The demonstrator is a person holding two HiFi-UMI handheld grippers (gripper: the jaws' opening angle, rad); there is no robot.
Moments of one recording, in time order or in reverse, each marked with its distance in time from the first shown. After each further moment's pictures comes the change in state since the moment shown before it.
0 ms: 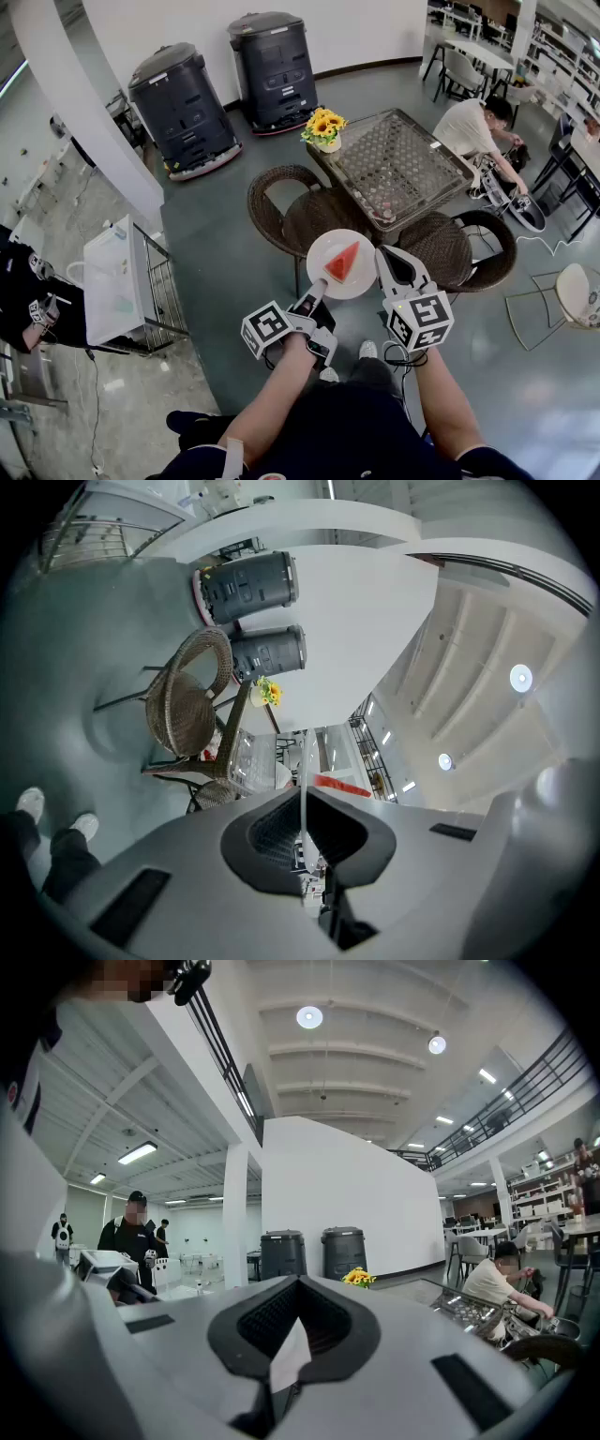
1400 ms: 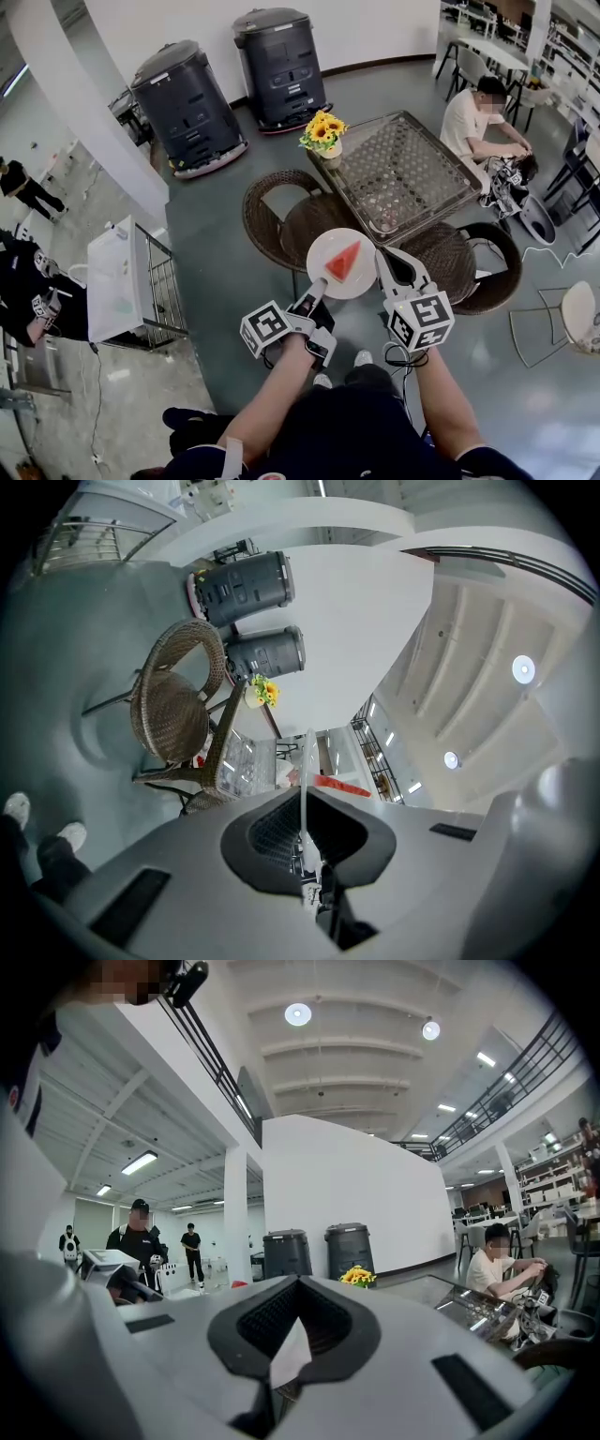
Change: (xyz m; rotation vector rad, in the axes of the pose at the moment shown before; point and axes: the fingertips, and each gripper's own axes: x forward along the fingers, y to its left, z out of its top) left arm 0.070 -0.006 0.003 0.028 -0.032 0.021; right arm 0.037 -0.068 -0.005 0.042 0.007 0.063
